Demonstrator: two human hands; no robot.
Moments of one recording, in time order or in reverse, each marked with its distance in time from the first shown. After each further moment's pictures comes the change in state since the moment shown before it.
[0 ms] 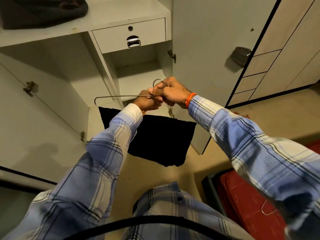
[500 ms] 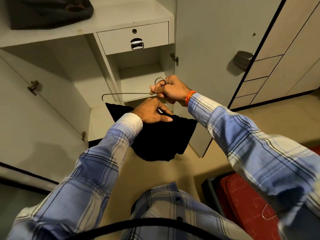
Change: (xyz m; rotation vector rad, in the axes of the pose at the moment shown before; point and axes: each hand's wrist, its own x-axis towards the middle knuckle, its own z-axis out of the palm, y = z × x) left_hand -0.059 0.018 0.011 0.747 -0.162 0.369; right_hand 0.009 -0.006 -0.001 0.050 0.031 0.056
